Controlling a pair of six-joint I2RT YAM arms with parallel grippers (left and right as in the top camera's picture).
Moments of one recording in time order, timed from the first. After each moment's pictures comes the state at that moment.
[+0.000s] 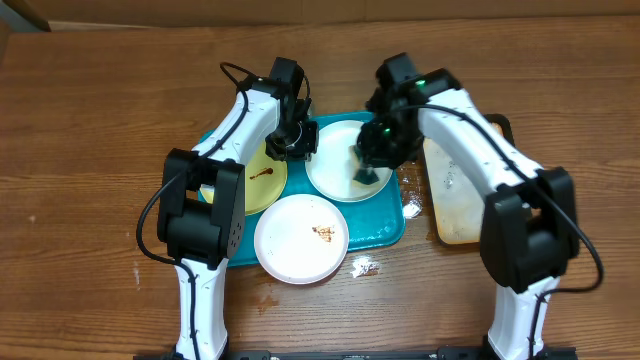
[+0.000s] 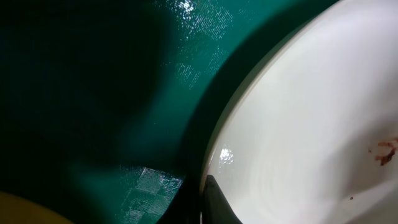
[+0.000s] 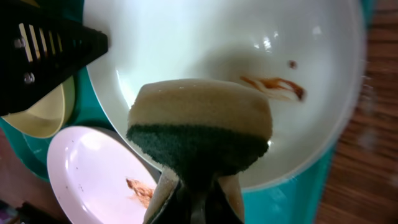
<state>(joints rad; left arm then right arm) -0.29 2.25 1.73 -0.97 0.27 -0.23 0.39 2.08 1.70 -1.08 -0.38 0.31</state>
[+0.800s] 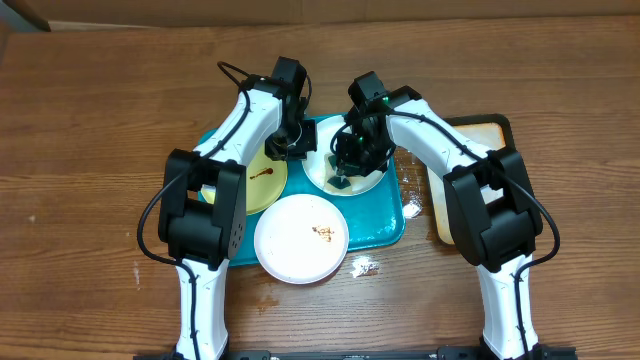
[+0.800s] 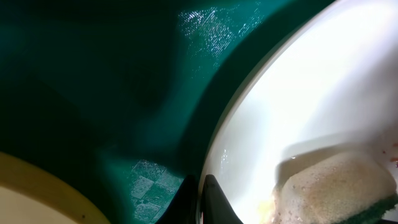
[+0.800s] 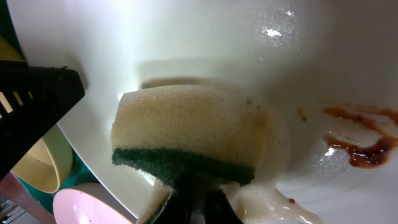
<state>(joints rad) -0.30 2.25 1.74 -0.98 0.18 -0.33 0.45 2.25 1.71 -0.92 -0.45 0.48</state>
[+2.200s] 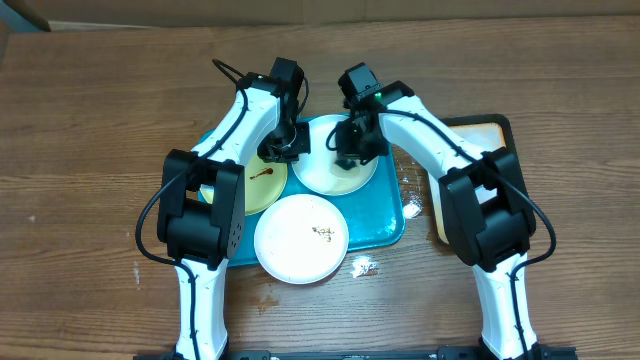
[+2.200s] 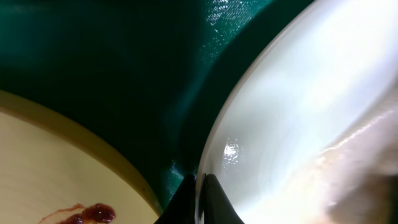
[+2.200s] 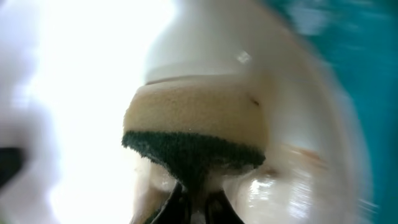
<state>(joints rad) -0.29 2.25 1.75 -1.05 0.10 -0.35 0.48 2.27 1.78 -0.85 -0.21 0.44</state>
